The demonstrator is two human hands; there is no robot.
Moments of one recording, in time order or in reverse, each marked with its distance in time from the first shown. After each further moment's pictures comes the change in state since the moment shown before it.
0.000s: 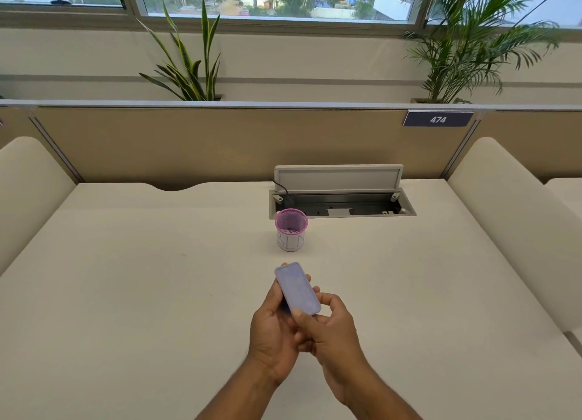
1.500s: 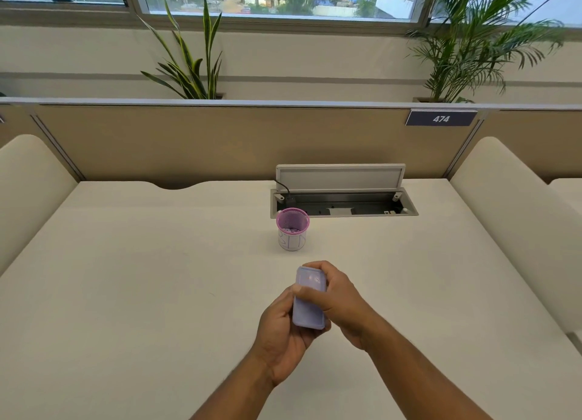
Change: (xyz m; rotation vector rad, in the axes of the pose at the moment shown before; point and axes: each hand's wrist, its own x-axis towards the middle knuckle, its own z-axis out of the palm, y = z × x) left_hand -0.012 0.002 0.017 0.053 -0.046 0.008; right_hand 0.054 -0.035 -0.017 -0.393 -0.190 -0.119
